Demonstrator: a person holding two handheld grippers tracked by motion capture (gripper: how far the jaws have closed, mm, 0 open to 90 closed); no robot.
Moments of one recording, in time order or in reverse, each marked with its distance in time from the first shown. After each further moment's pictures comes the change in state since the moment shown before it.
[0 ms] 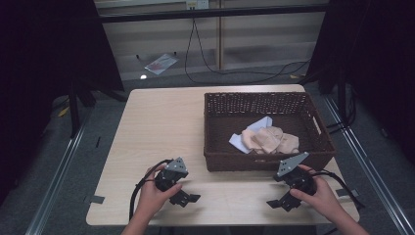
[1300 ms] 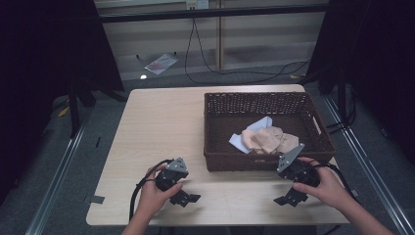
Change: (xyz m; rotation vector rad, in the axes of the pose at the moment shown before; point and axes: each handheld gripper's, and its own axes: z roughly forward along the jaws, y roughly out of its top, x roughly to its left) left arm 0.001 0.000 0.002 0.012 -0.002 -0.004; right arm -0.003 0.022 -0.022 0.178 0.004 -0.048
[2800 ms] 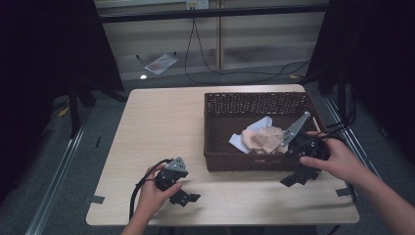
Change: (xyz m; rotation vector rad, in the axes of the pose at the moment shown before) left arm 0.000 0.001 -0.003 -0.001 0.002 -0.004; right arm -0.005 0.052 -0.077 0.058 0.031 -0.006
